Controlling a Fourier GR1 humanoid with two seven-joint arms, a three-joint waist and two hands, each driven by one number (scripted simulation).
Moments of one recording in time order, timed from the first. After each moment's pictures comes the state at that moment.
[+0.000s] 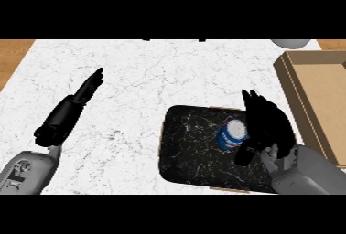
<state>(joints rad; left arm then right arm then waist) -0.26 0.44 -0.22 -1.47 0.08 -0.02 -0.11 -0.53 -0.55 0.68 -1.71 0.42 0.15 1.25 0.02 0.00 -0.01</state>
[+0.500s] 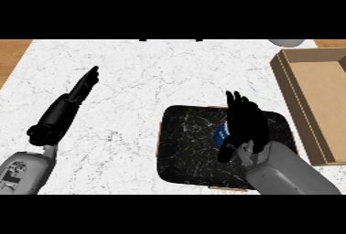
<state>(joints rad) -0.25 0.44 -0.19 -1.49 0.07 -0.02 -0.09 -0.54 -0.38 0.66 -1.60 0.51 0.18 1.24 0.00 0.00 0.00</state>
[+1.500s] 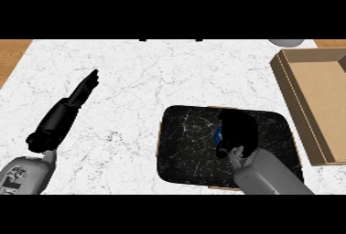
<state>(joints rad) -0.22 0.41 -0.16 -1.52 0.03 -0.05 -0.10 -0.43 -0.25 0.60 -1.49 0.72 0.20 1.16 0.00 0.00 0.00</state>
